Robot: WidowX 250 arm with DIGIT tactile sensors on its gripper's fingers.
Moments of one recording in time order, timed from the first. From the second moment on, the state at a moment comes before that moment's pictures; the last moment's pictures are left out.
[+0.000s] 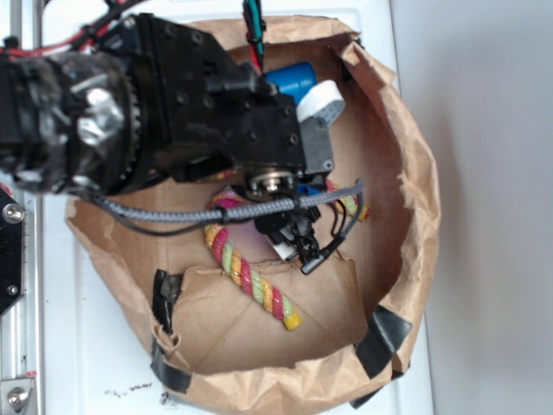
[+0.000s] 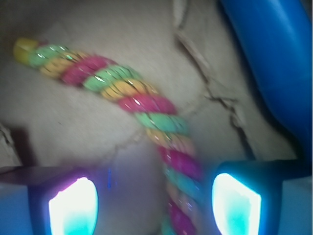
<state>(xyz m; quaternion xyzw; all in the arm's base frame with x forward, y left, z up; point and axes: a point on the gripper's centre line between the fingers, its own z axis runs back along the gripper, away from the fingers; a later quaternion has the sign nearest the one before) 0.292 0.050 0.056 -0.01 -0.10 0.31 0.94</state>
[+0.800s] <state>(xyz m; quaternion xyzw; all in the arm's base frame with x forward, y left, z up) 0.296 0.004 0.033 -0.01 -0.11 0.28 0.95</state>
